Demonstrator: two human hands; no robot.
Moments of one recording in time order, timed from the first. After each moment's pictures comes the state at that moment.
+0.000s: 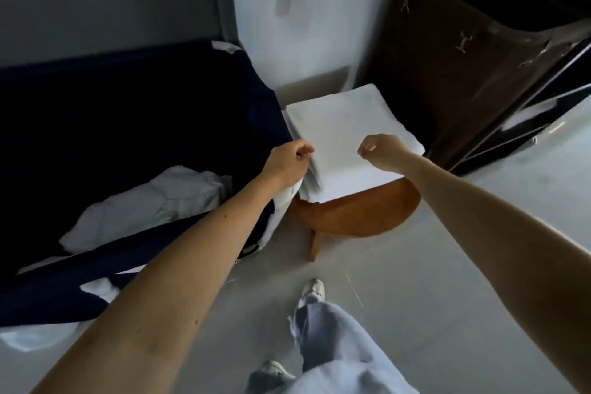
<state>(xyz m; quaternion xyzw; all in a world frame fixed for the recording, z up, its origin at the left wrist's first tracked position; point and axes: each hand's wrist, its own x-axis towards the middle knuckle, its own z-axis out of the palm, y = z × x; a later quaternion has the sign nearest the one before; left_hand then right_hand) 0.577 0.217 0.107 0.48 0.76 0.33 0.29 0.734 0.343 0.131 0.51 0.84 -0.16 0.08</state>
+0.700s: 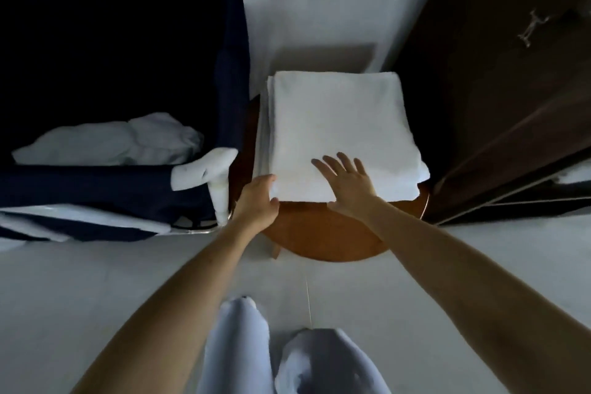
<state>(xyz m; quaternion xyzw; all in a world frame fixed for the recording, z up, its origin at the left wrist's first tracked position) 0.684 0.304 -0.062 0.33 0.86 0.28 0.26 0.797 0.469 -0.035 0.19 0.96 0.04 0.19</state>
